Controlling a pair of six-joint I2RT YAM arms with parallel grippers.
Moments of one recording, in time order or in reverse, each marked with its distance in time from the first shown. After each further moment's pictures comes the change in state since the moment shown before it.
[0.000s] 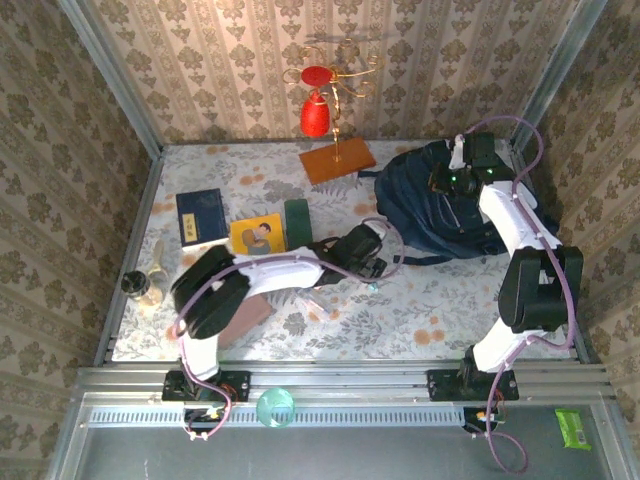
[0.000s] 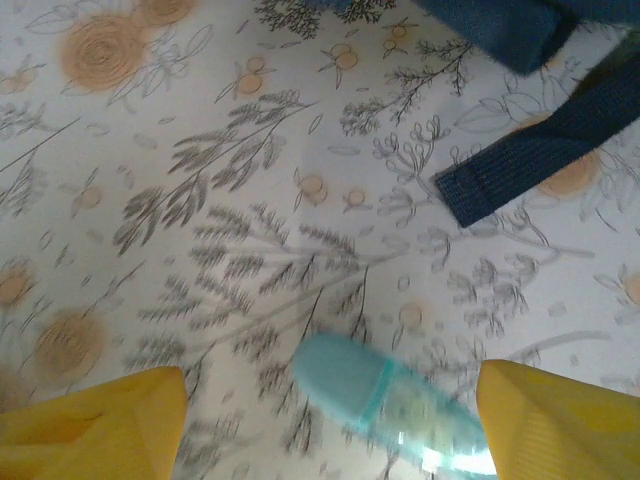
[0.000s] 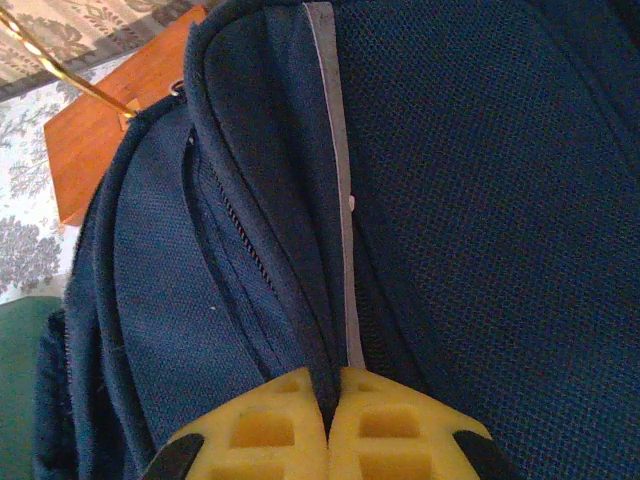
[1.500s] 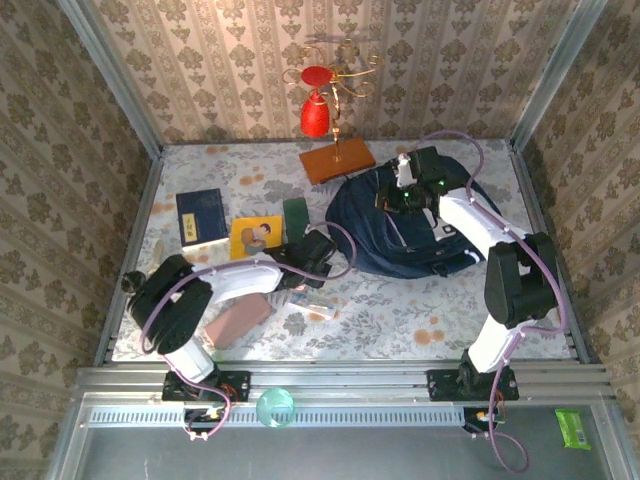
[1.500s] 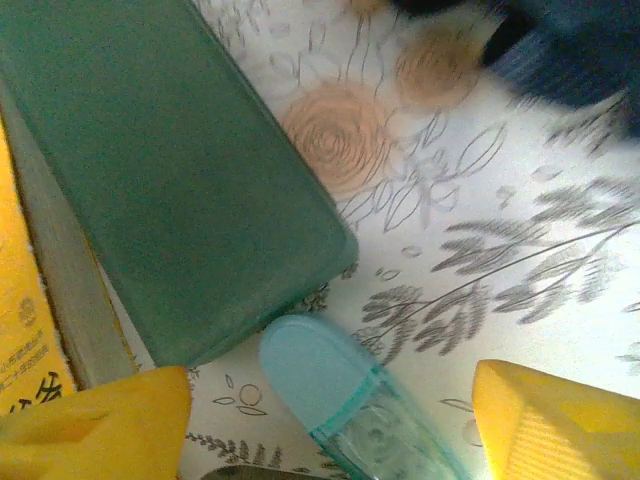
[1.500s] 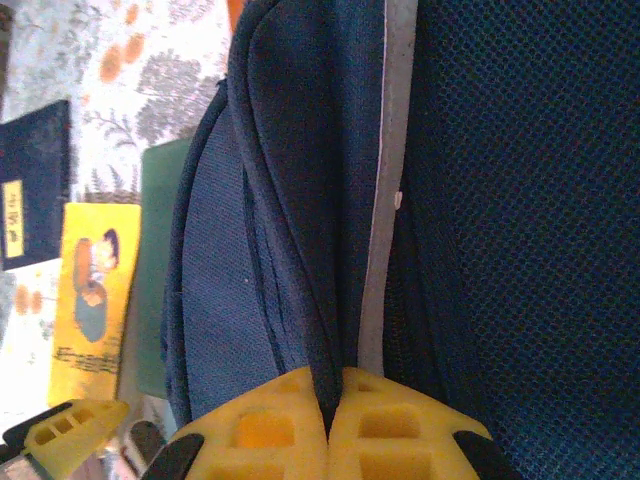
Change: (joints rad) left arm 0.162 -0.288 -0.344 -0.101 -0.105 -0.034; right arm 0.259 0.067 -0.033 0.058 -0.161 0.114
